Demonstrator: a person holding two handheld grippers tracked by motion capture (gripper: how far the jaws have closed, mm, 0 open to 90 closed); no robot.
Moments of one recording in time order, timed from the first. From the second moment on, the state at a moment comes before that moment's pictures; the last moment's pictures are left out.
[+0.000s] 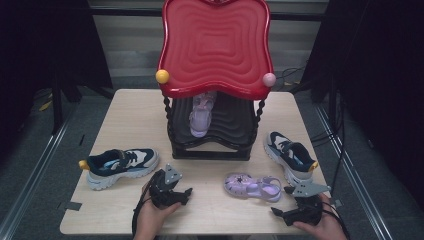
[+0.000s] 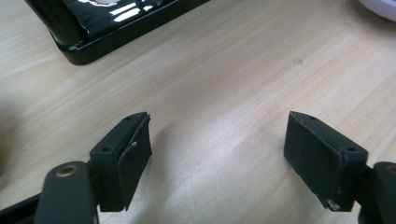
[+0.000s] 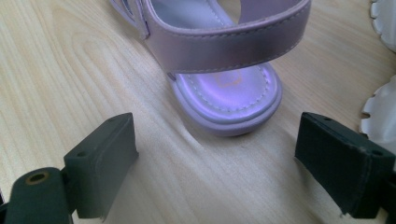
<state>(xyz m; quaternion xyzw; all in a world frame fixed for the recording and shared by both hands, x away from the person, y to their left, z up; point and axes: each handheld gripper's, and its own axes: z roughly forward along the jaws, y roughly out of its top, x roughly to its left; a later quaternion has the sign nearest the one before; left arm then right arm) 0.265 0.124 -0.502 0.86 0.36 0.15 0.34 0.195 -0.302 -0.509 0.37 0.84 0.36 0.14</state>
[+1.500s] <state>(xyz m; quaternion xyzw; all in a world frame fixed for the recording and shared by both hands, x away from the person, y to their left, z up) 0.266 0.128 -0.508 0.85 0.35 0.14 0.36 0.199 -0.312 -0.462 0.36 0.85 0.36 0.10</state>
